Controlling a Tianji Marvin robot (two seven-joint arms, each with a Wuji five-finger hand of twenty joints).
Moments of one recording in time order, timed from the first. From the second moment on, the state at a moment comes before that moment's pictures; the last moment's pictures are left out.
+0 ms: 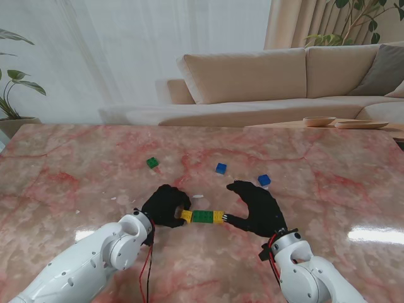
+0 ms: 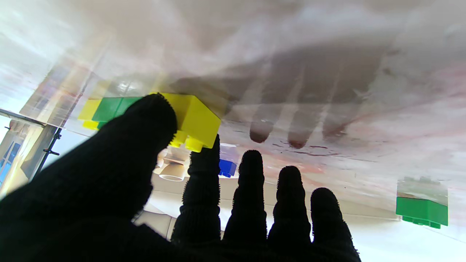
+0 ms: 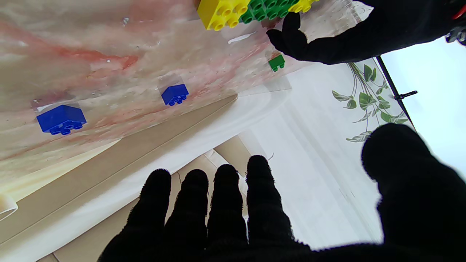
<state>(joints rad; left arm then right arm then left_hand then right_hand) 1.30 -1.10 -0.78 -1.29 0.80 -0.05 0.12 -1.81 -1.11 1.24 -1.73 -0.80 -0.07 -0.21 0.54 -0.56 0.89 -0.15 0.37 -0.10 0.96 0.77 0.41 0.03 0.38 0.44 0.21 0.06 0.29 0.50 -0.03 -0.01 0.32 0.51 0.17 -0.38 0.71 -0.08 0.32 0.00 0.13 0.58 0.32 -0.05 0.17 0.18 0.28 -0.10 0.08 0.20 0.09 -0.10 0.39 0.37</state>
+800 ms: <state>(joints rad) 1.29 -1.11 -0.76 -1.29 0.78 -0.02 0.11 -1.81 -1.11 1.25 -1.73 -0.80 -0.08 -0.20 0.54 -0.55 0.85 -0.15 0.37 -0.10 0.98 0.78 0.42 0.03 0.38 0.44 0.21 0.06 0.29 0.50 -0.03 -0.01 0.32 0.52 0.17 -0.38 0.71 -0.08 0.32 0.00 0.13 0.58 0.32 -0.05 0.17 0.18 0.28 -0.10 0.08 0.20 0.09 -0.10 0.39 0.37</state>
